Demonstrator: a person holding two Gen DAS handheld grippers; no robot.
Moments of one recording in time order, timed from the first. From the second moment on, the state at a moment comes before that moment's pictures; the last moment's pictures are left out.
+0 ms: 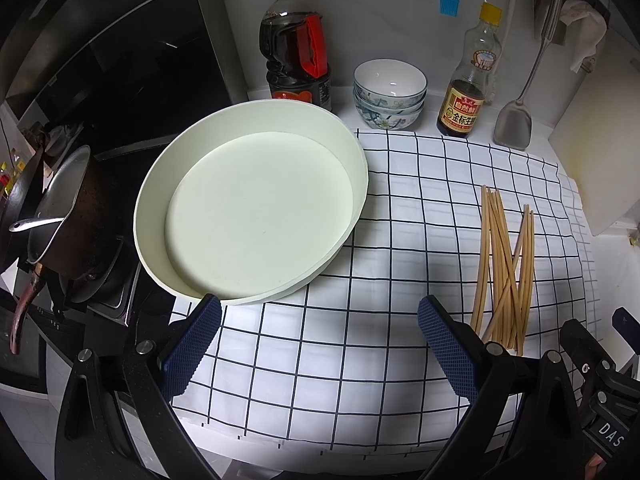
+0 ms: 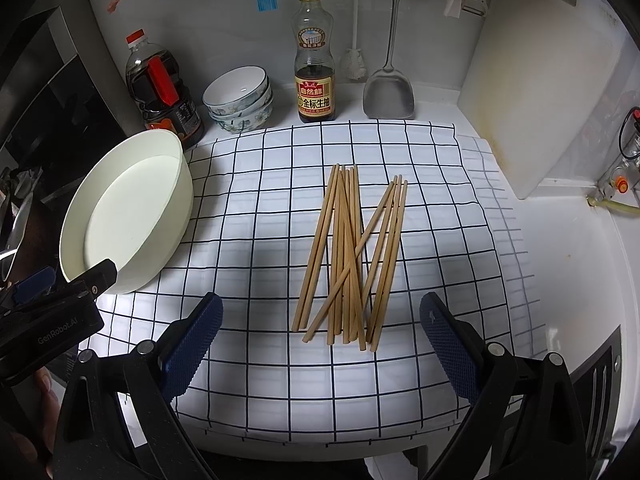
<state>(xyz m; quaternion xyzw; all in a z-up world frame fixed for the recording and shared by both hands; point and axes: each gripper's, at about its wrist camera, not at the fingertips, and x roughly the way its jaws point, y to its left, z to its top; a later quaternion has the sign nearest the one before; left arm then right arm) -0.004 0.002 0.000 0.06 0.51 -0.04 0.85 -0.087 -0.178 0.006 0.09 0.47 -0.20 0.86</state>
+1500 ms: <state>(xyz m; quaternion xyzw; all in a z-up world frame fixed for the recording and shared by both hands) 0.006 -0.101 -0.075 0.10 0.51 -0.15 0.84 -0.135 -0.288 -0.060 0.15 0.44 -0.22 0.86</state>
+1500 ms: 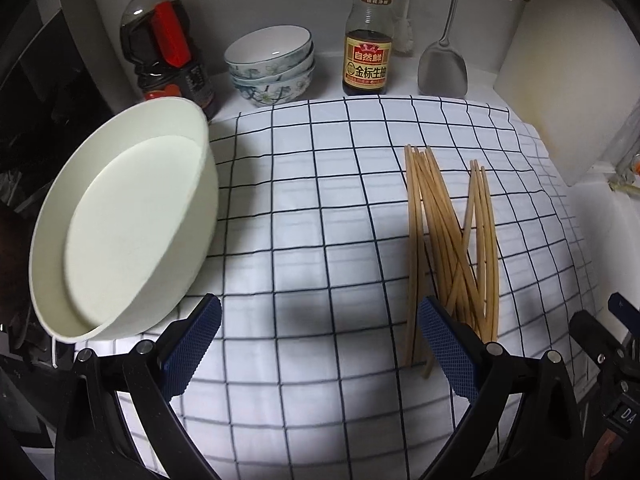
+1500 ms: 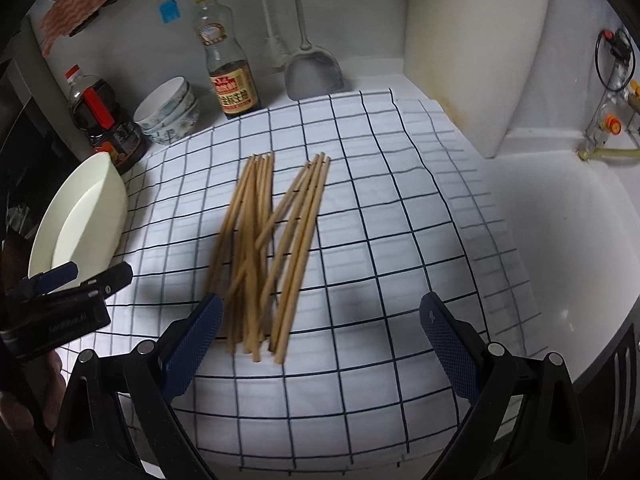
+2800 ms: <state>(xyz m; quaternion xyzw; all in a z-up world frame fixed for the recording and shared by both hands) 0.044 -0.155 -0.145 0.12 0.49 -0.16 0.85 -0.068 -0.322 -0.137 0.10 0.46 -0.27 0.84</state>
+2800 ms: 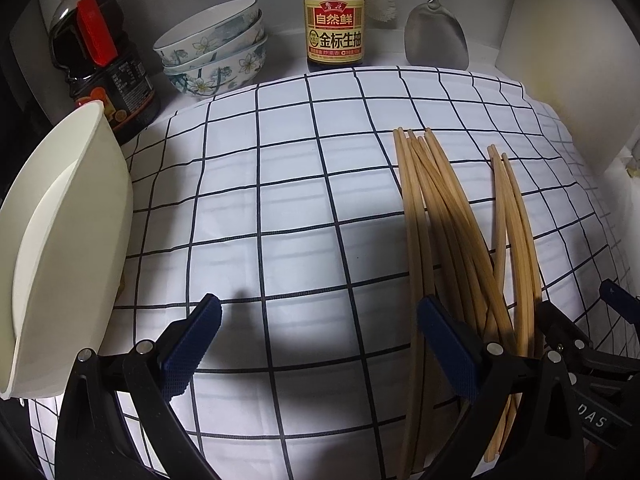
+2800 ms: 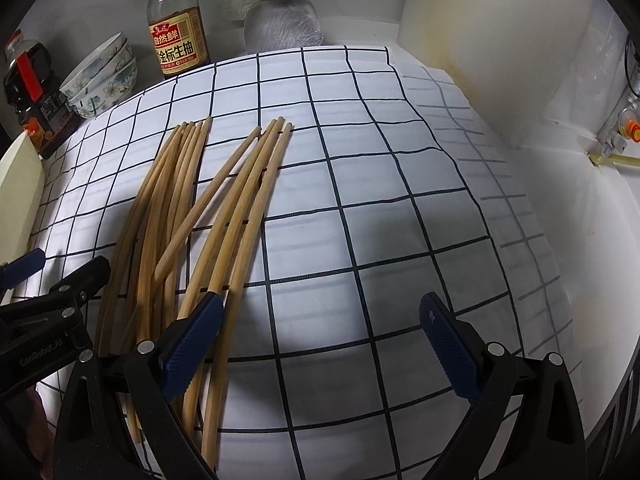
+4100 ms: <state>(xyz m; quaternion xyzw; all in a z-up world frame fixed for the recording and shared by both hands) 0.030 -0.154 -0.125 0.08 0.52 -0.22 0.82 -0.072 -0.318 -0.111 0.14 0.45 -0.20 0.86</state>
